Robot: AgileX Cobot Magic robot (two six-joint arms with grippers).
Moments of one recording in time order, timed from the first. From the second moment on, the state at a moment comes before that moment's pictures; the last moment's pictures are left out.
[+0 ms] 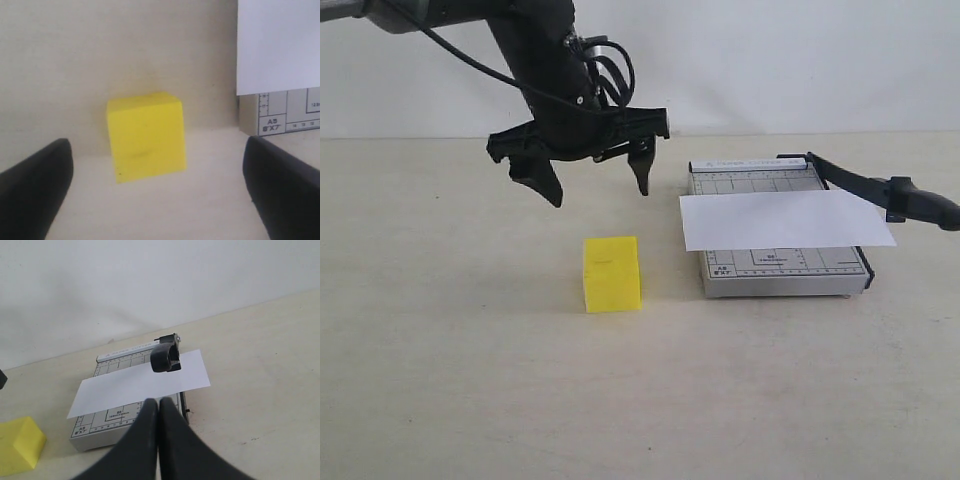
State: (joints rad) left arm -0.69 2.10 -1.85 -0.08 1.13 -0.51; right arm 0.09 0.27 -0.05 0.30 0.03 -0.01
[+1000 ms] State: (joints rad) left arm -0.70 2.21 -1.85 -0.11 1.15 -0.48; right arm 0.09 0.27 -0.05 0.30 0.03 0.00
